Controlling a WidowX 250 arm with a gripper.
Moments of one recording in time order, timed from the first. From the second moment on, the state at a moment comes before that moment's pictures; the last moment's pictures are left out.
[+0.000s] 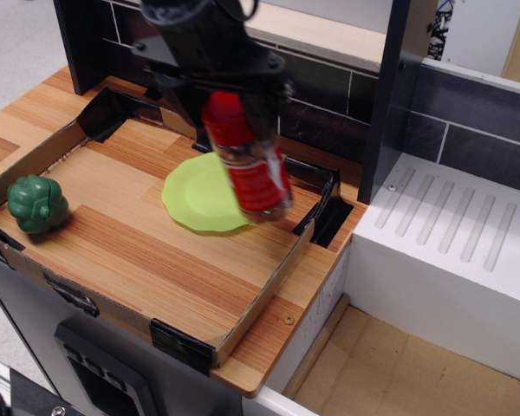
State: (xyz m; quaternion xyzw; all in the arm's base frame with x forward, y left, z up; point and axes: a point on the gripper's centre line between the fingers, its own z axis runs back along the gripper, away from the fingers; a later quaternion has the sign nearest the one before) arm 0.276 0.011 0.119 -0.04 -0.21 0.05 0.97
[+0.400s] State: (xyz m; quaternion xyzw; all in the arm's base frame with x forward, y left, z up) arm 0.283 -0.004 0.109 -0.04 -0.28 0.01 0.96
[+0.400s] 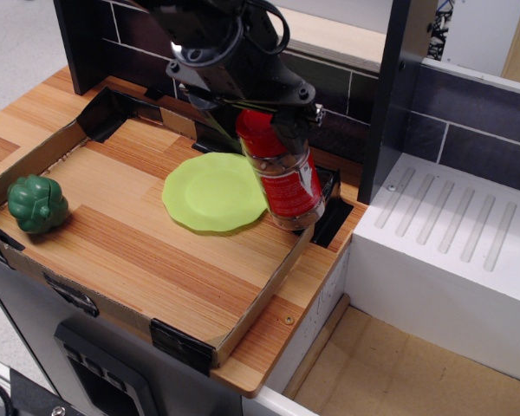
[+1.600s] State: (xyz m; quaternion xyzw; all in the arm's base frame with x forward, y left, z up) arm 0.222 0.007 0.056 -0.02 -0.30 -0.04 0.95
